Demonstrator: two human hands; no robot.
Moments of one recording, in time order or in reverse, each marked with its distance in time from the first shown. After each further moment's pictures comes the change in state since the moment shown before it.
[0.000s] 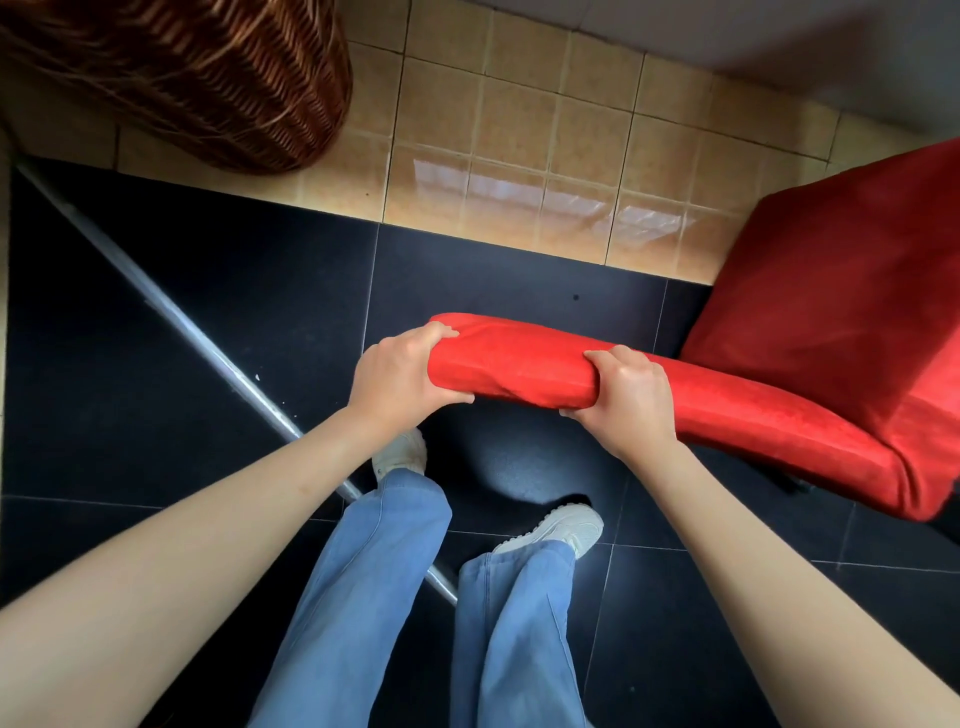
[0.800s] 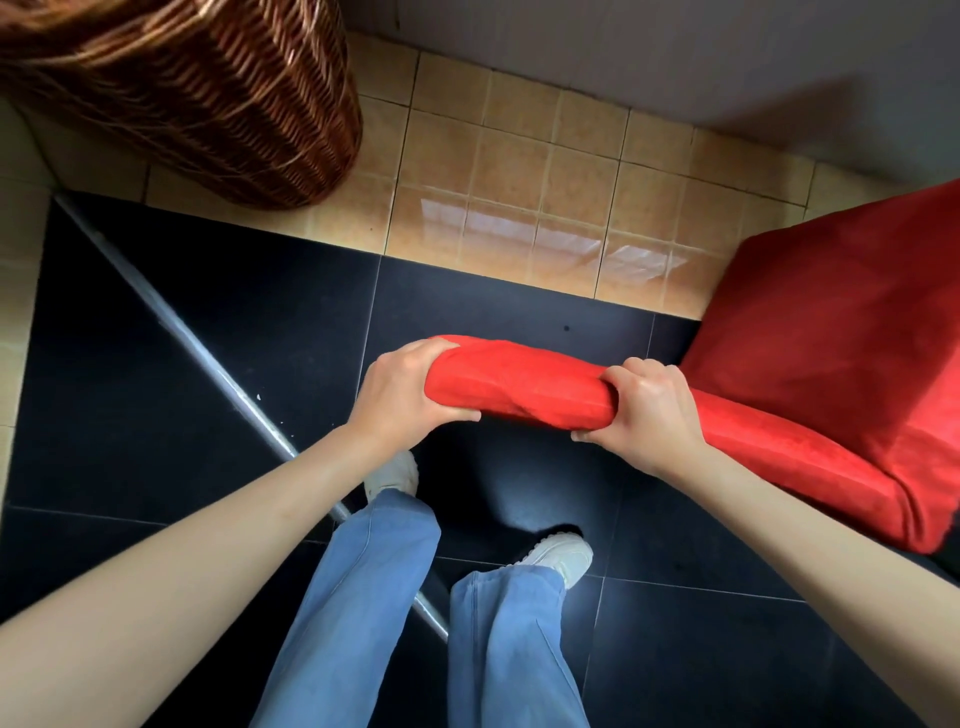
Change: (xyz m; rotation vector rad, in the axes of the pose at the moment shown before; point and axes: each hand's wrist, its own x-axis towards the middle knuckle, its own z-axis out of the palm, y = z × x) left_hand -0.012 0.037 -0.012 -0.159 0.101 0.097; right_hand -0.007 0.029 -0.053 -0.079 0.057 -0.217
